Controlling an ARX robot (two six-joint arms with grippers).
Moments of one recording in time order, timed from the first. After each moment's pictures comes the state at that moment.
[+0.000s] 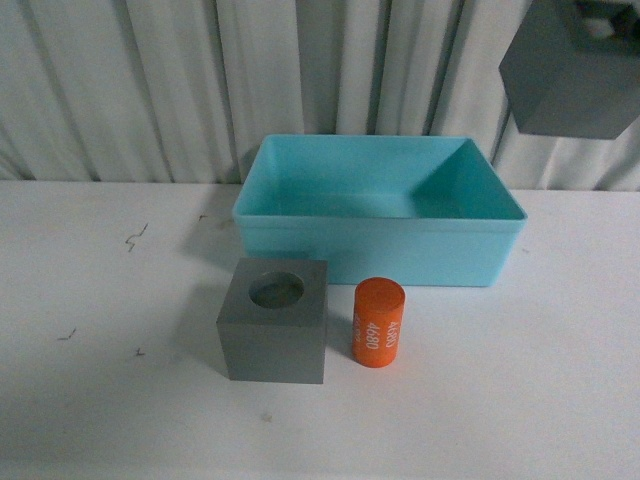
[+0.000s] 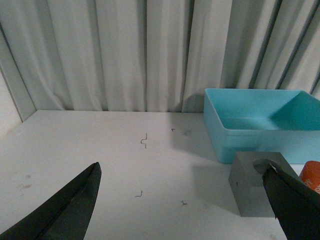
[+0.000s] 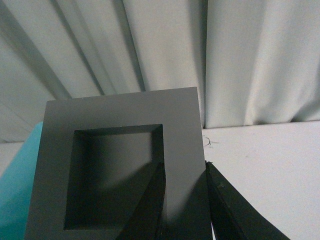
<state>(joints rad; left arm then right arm) 0.00 0.01 0.01 0.00 0.00 -0.01 -0.01 1.74 1.09 0.40 -0.15 0.14</state>
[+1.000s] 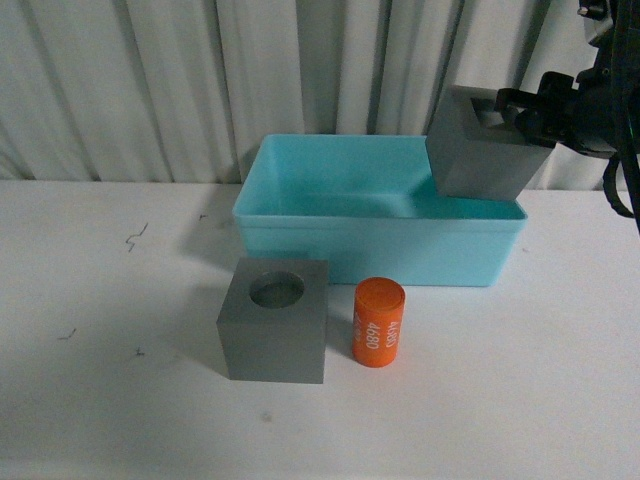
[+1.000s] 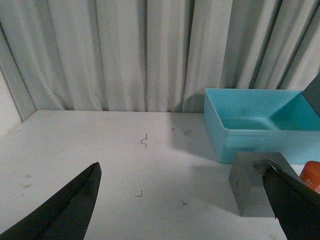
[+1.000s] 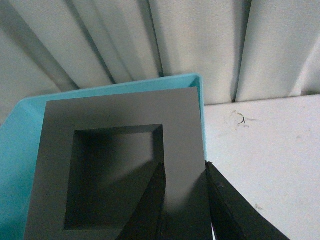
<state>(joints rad) 0.00 0.01 0.01 0.00 0.00 -0.01 0.08 2.07 1.27 0.47 -0.10 0.20</state>
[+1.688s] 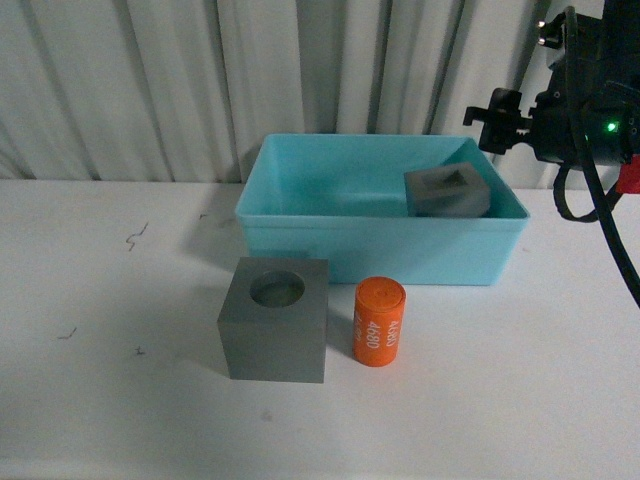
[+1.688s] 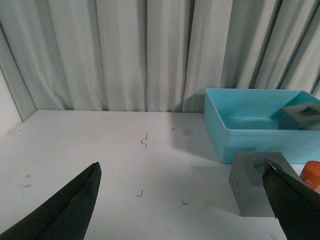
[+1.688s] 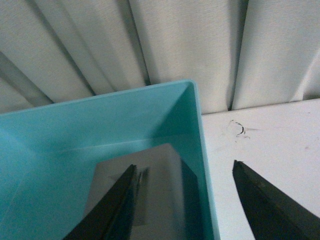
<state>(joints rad) 0.00 0.01 0.01 0.00 0.00 -0.01 0.10 2.25 1.43 0.50 0.00 0.23</state>
